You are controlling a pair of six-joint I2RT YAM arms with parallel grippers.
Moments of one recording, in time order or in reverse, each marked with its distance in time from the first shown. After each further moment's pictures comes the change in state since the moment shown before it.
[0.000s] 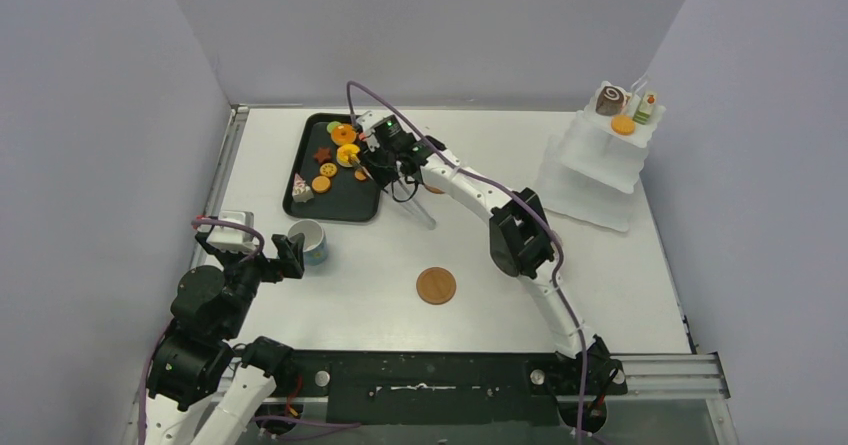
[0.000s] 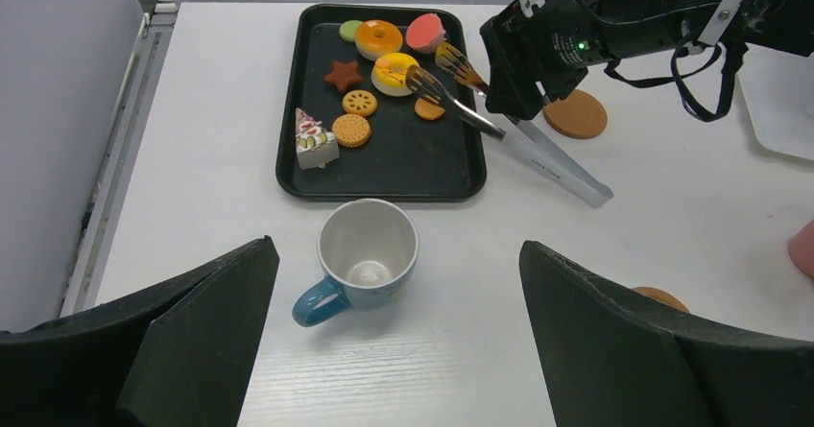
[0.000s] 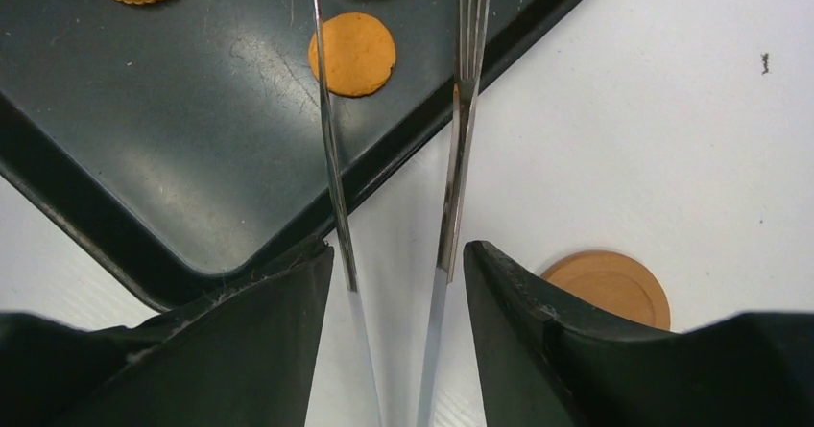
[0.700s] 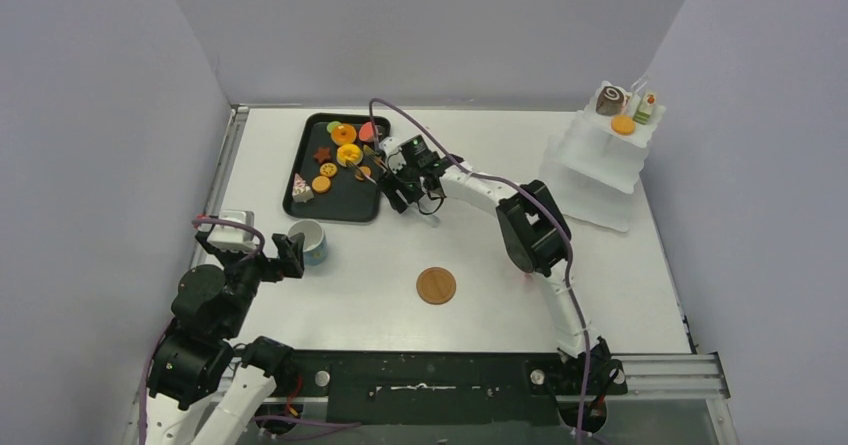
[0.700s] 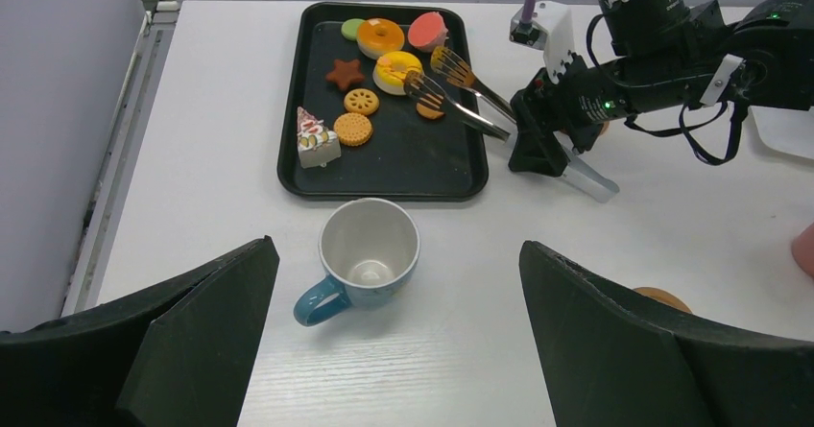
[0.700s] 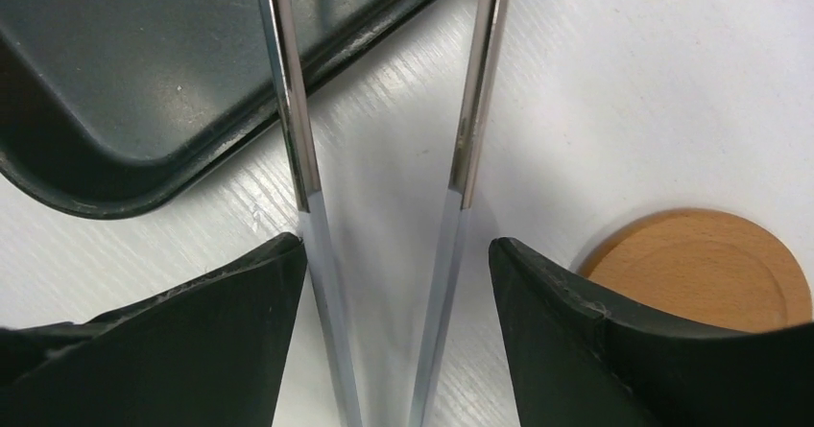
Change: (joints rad) left arm 0.005 0.003 0.000 0.000 0.000 0.001; right arm -0.077 -0.085 -0.389 0.206 -0.205 -0.064
